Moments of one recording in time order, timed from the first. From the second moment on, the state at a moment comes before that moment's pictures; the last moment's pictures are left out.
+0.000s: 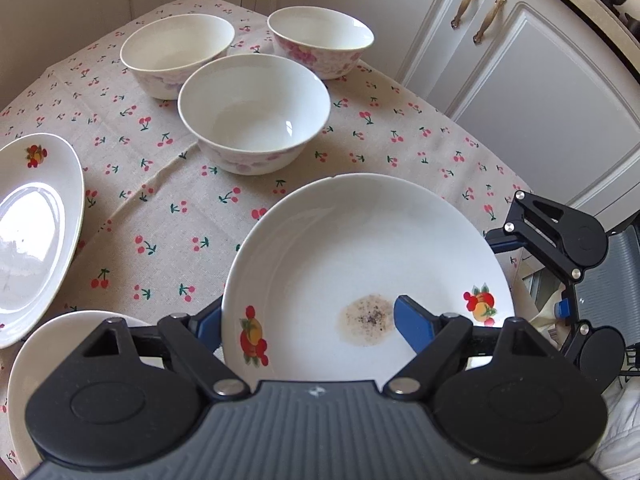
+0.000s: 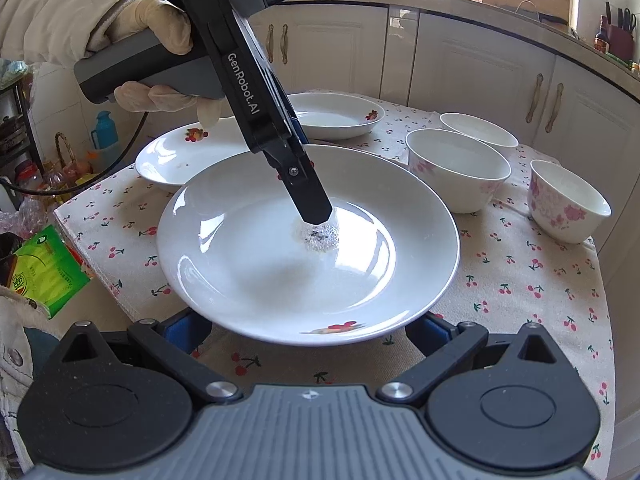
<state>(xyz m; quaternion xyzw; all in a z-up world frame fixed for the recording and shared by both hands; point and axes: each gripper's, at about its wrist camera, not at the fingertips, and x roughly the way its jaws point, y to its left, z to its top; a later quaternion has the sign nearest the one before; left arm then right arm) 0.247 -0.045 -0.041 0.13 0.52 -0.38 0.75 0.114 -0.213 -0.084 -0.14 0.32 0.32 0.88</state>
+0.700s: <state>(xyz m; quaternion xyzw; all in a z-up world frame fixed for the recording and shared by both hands) 0.237 0.050 -0.022 0.08 0.50 -0.32 0.80 0.141 -0.146 -0.059 -0.18 0.30 0.39 0.85</state>
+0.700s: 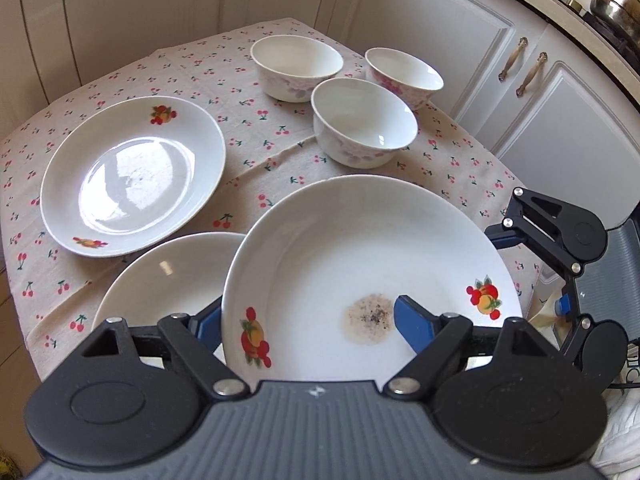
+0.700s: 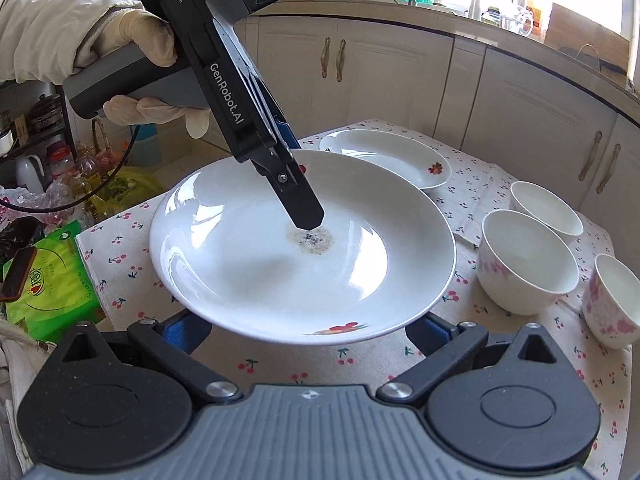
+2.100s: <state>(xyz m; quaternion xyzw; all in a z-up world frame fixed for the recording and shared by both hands) 0.253 0.111 -0.055 0.02 0.52 -0.29 0.80 0.172 -0.084 -0.059 -0.21 0.32 0.41 0.83</state>
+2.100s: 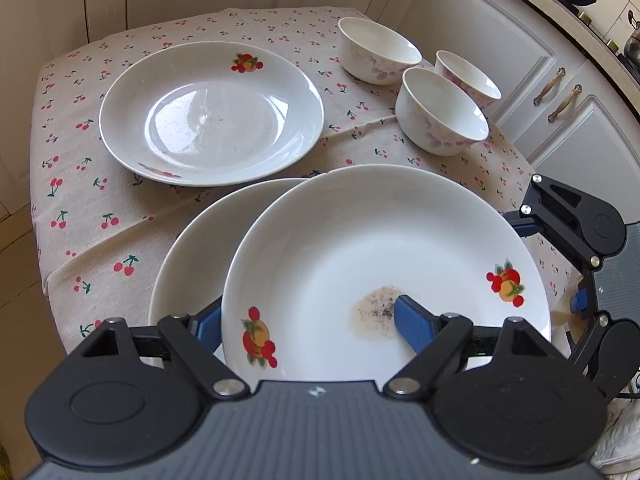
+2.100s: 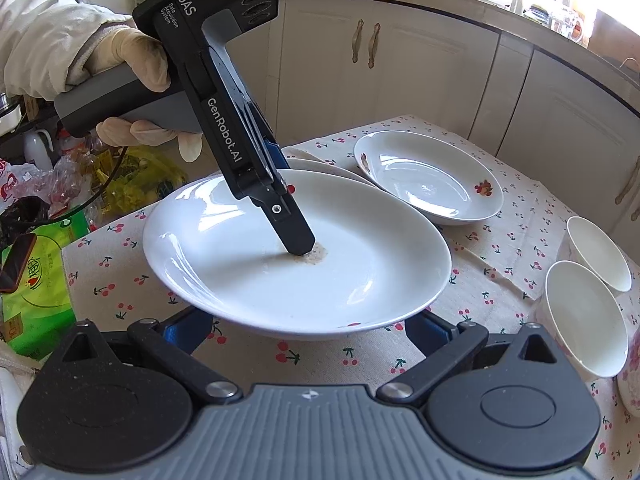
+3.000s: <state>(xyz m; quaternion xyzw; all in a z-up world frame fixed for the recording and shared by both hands) 0.262 0.109 -0.059 0.04 0.54 -0.28 0.80 0.168 -0.082 -0.063 -0.21 0.32 0.42 0.82</state>
